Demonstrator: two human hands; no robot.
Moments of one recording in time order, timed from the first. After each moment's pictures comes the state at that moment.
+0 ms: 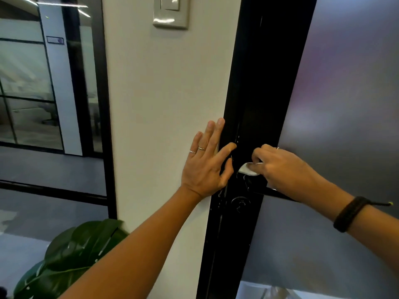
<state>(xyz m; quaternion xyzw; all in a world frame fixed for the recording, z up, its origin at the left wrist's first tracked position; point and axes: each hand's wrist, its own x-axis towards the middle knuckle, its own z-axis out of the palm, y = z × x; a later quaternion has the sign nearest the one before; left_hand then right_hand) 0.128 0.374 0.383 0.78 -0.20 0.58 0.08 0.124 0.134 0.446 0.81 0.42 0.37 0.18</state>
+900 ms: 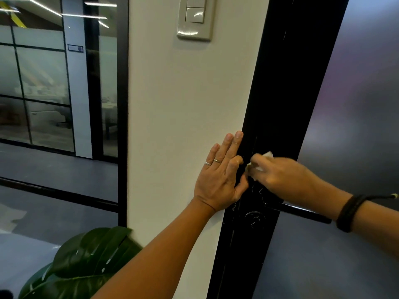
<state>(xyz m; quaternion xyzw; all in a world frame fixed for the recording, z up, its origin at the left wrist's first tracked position) 0.139 0.374 0.375 0.75 -0.24 0.60 0.14 0.133 0.170 0.463 0.75 0.49 0.39 0.23</state>
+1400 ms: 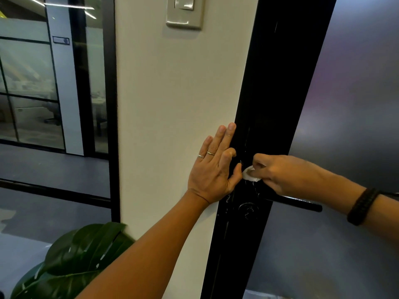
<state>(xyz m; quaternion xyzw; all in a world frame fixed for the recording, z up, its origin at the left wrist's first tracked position) 0.140 0.374 0.372 0.75 -0.24 0.61 0.14 0.133 0.147 0.462 0.82 0.49 0.25 0.17</state>
